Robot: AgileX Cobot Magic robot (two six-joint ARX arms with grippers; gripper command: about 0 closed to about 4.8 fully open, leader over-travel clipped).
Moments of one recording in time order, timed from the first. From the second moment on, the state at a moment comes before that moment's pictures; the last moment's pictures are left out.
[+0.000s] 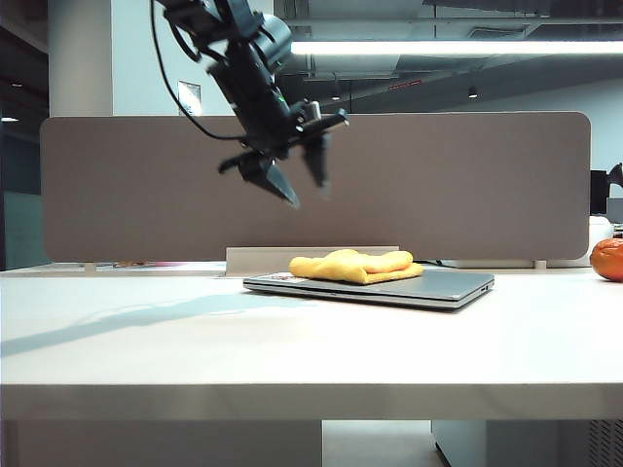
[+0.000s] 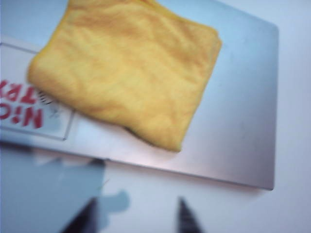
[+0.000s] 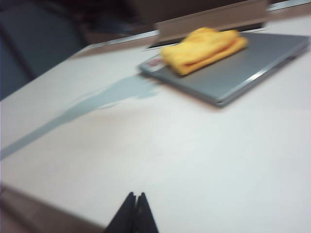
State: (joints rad) left arm -0.46 2.29 2.28 -0.82 0.18 -0.23; right arm 0.01 0.00 0.01 -0.12 -0.47 0.25
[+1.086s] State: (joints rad) left arm -0.41 1.80 2.05 -1.04 -0.05 0.09; right arm 0.01 0.00 0.01 -0.12 -0.05 0.14
